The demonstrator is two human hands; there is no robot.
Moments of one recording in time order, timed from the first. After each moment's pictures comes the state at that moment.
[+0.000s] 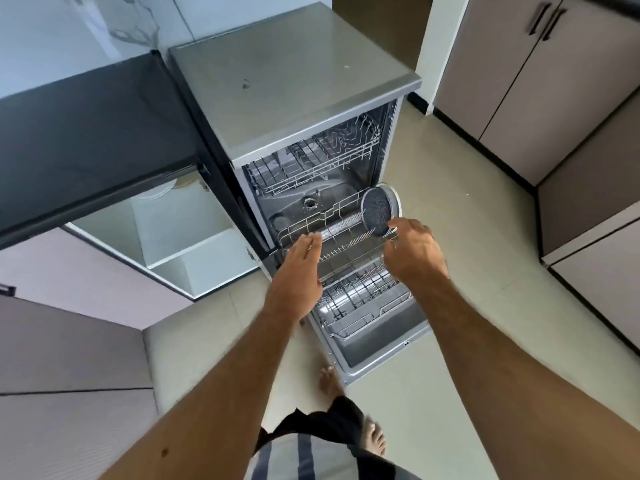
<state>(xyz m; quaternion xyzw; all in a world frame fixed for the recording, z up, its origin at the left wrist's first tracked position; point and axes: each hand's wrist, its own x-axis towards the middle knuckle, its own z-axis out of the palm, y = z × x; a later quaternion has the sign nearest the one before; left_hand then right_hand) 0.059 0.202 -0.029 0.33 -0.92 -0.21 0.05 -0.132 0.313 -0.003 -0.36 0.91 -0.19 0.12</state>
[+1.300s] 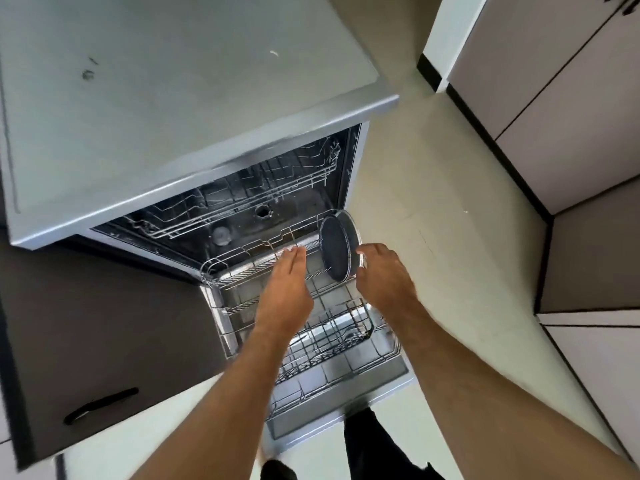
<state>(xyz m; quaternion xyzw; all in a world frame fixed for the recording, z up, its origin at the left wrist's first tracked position) -0.283 0.093 -0.164 0.48 -0.84 -0.27 -0.01 -0.454 0.167 -0.172 -0.42 0.86 -0.11 0.25</state>
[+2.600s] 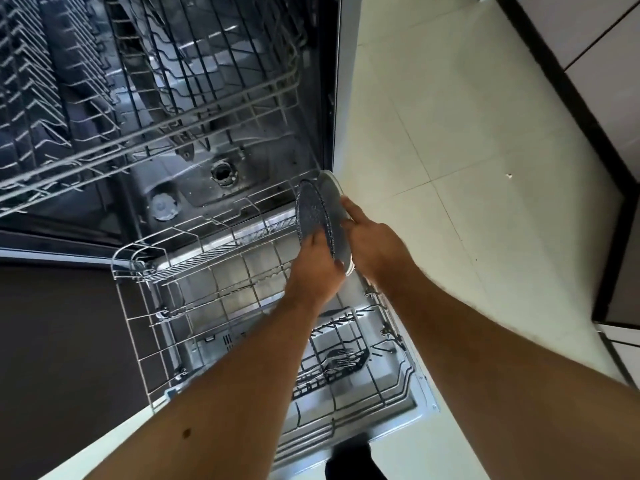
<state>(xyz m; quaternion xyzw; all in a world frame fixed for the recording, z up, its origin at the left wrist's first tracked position) -0.437 0.061 -0.447 0.52 -0.77 -0.37 -0.05 -0.559 0.096 -0.408 -0.60 0.76 0.03 0.25</state>
